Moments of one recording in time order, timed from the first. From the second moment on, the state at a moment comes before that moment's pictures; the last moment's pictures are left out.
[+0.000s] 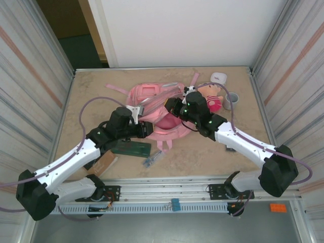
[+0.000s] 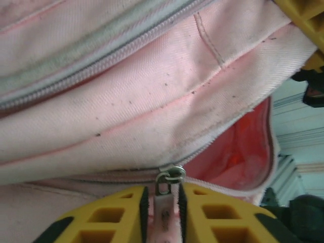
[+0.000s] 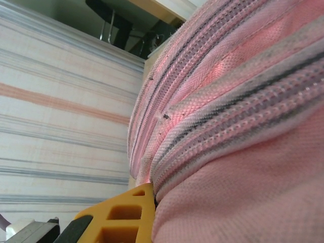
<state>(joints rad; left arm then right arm) -0.70 1.07 0.83 -0.36 0.22 -0.64 0.71 1.32 0.99 -0.01 -0.06 1.06</state>
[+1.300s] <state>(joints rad) -0.39 1.23 0.74 -0.27 0.11 -0.31 0.33 1.39 1.35 -0.32 -0.89 1.02</state>
